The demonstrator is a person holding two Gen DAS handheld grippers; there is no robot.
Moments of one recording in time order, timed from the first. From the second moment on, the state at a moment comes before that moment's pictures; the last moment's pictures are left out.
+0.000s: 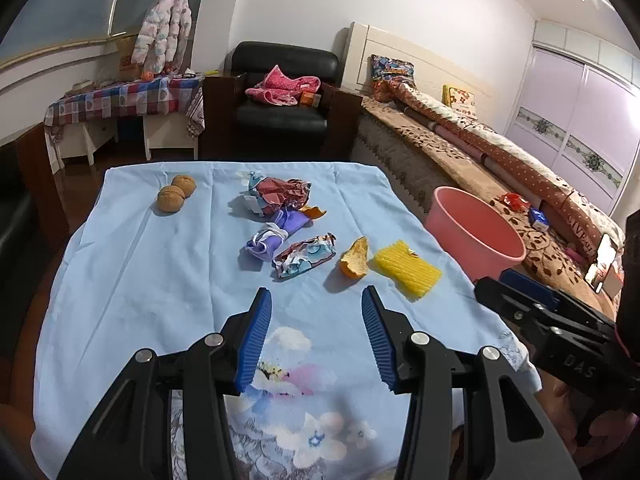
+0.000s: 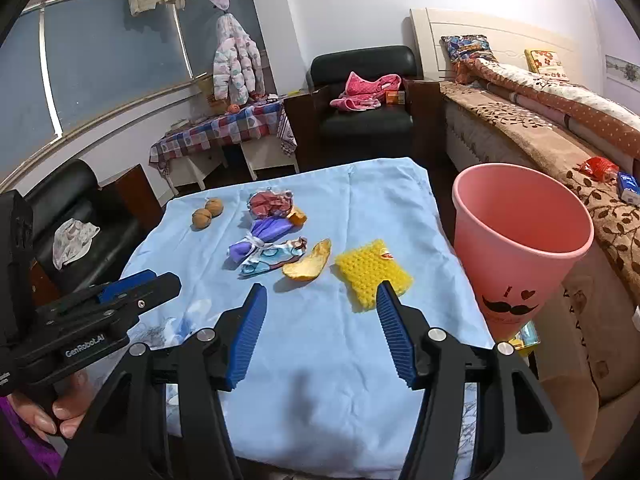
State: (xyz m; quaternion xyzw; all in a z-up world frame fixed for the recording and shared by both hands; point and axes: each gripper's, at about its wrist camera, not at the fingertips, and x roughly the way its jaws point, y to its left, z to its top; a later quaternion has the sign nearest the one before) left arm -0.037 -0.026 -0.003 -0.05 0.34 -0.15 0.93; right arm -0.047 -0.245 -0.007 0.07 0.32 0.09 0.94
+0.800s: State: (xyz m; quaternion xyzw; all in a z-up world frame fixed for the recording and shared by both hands) left arm 0.064 -0.049 -0.044 0.02 0.41 -0.18 0.90; right arm -0.004 -0.242 -0.036 0.09 0.35 0.12 0.92
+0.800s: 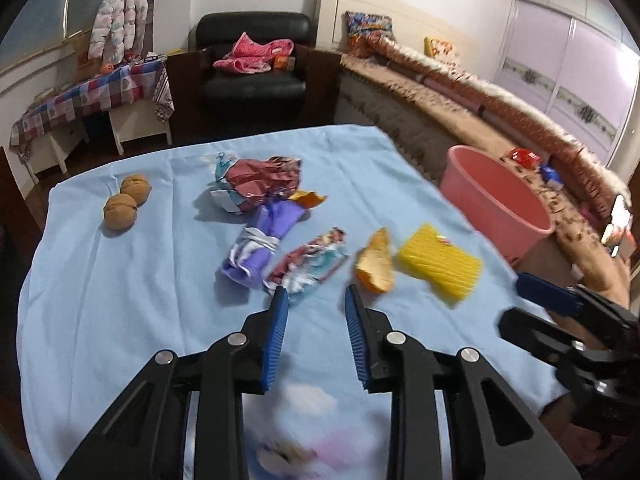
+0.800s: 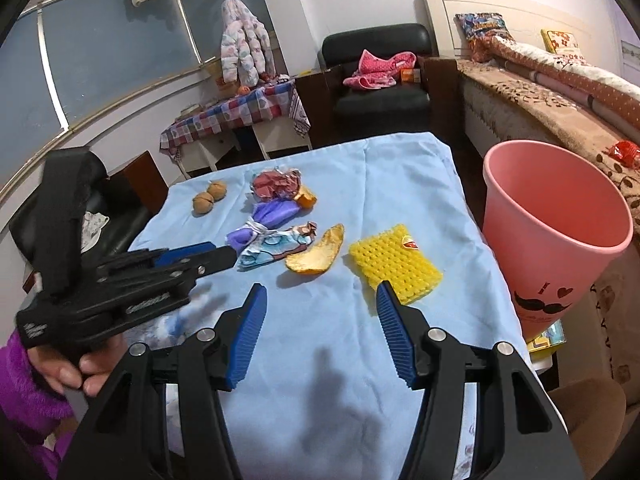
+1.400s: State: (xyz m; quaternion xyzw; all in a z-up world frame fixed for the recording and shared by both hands) left arm 0.097 -0.030 -0.075 -0.03 0.45 -0.20 0.87; right arm 0.050 -0.219 -0.057 0.10 0.41 0.16 0.89
